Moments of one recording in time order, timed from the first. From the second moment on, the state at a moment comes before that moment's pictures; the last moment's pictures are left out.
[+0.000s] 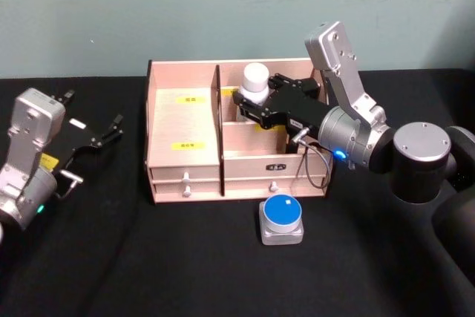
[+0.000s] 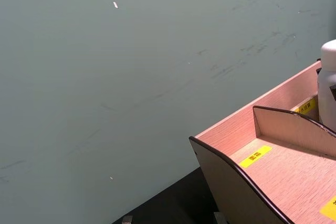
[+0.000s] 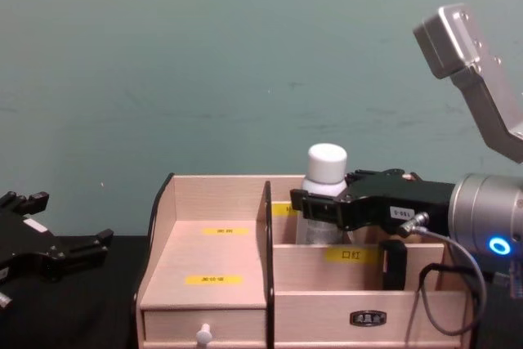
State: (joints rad) left arm -0.20 0.60 0.45 -1.41 -0.25 -0.12 0.03; right arm 0.45 0.28 -0.47 -1.28 0.25 0.10 0.42
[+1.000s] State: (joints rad) left arm -0.20 0.60 0.45 -1.41 -0.25 -0.12 0.03; right arm 0.38 0.32 -0.41 -1.44 0.23 0.04 0.40
